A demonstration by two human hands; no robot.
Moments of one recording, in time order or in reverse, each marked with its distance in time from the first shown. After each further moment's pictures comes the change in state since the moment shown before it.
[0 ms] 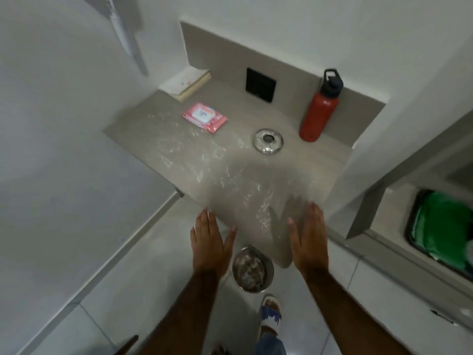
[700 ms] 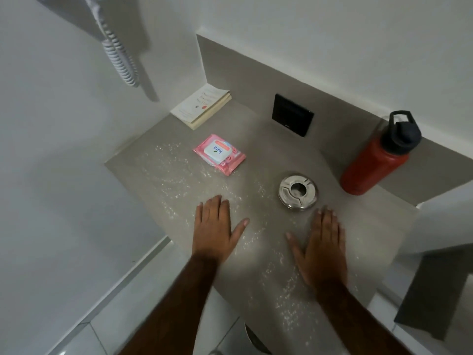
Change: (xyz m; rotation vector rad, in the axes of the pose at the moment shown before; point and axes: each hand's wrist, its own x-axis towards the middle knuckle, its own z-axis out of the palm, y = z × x) left_hand 0.227 0.013 -0.006 0.385 0.075 0.161; right_hand 0.183 -0.026 0.065 -0.463 -0.084 -0.177
